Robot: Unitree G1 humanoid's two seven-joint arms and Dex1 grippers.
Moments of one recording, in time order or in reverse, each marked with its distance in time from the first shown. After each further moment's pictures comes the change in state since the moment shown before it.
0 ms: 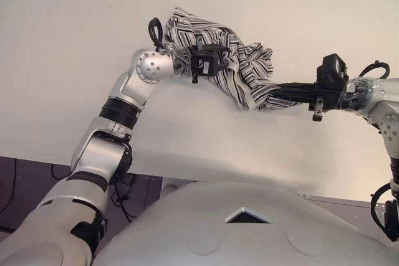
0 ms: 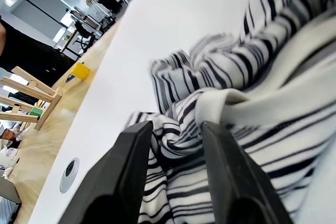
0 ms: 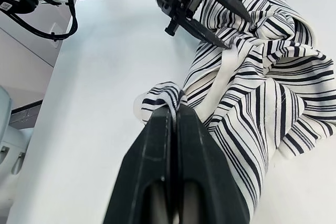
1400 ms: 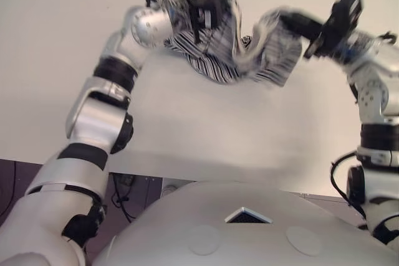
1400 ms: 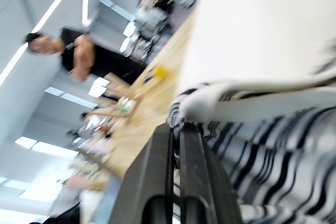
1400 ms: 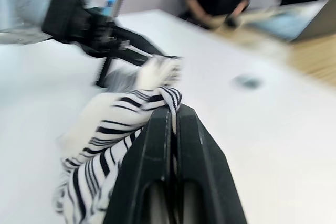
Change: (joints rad) left arm -0.428 -0.009 0.069 0.458 0.055 -0.161 0.284; right arm -0.457 0.333 -0.063 0.478 -0.173 -0.358 -0.354
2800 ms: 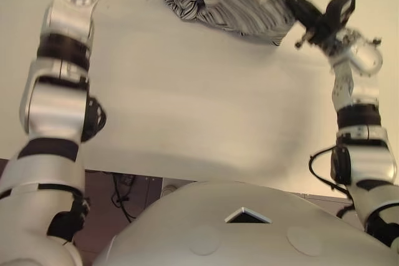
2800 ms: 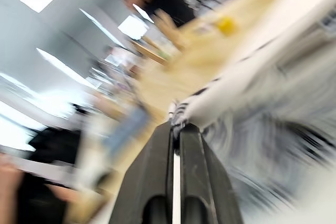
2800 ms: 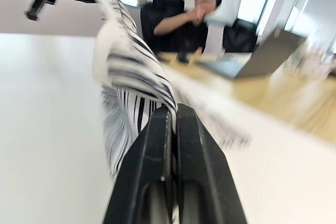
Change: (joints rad) left arm 0.176 0.263 0.048 -0.183 -0.471 0.317 -0.270; right arm 0.143 0.018 0.060 0.327 -0.006 -0.448 0.133
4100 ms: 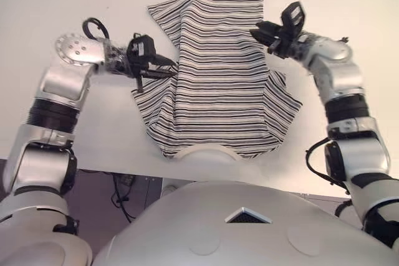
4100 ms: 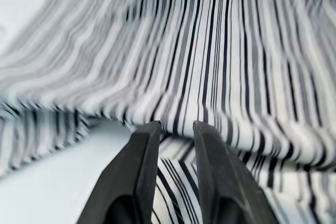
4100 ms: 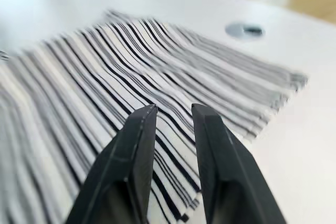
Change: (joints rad) left arm 0.323 0.122 -0.091 -0.411 -0.055 0.332 -0.437; right arm -0.236 0.125 0.194 0.210 -0.237 0.332 -0.219
